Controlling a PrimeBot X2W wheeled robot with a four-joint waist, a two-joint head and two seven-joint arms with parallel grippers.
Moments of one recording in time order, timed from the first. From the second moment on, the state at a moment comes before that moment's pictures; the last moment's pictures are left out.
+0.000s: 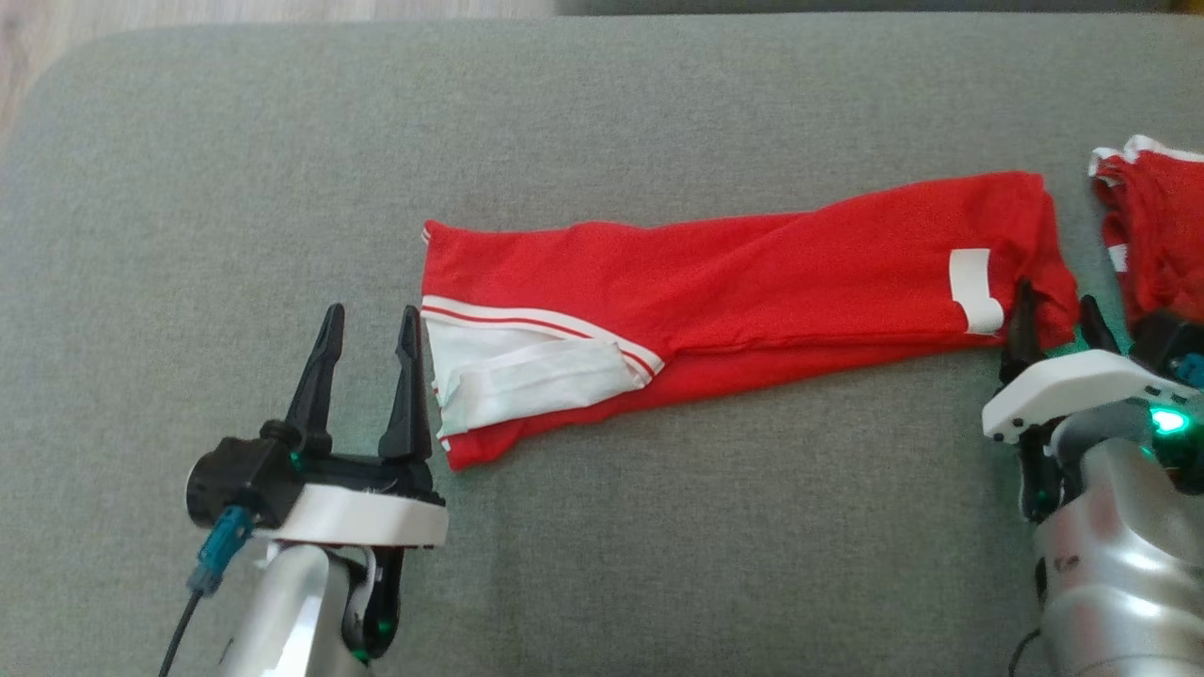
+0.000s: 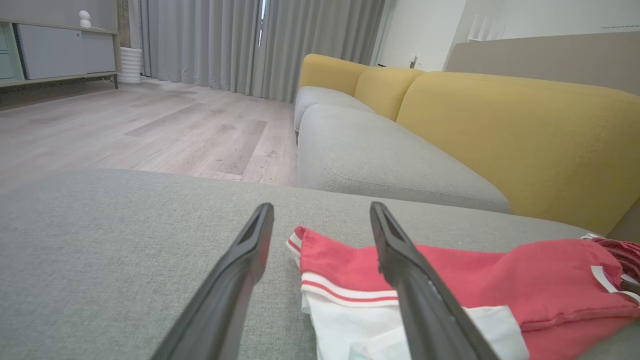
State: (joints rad) left arm -0.21 0.06 -0.19 0.26 -0.30 -0.11 -0.26; right arm -0.53 -0.06 -0.33 0.90 0.07 0.12 -0.17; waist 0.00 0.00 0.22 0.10
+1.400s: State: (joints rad) left arm -0.19 0.05 -0.16 0.25 -0.30 -0.12 -0.26; right arm -0.68 -0.07 -0.04 0.89 0.26 0.12 -0.23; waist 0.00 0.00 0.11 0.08
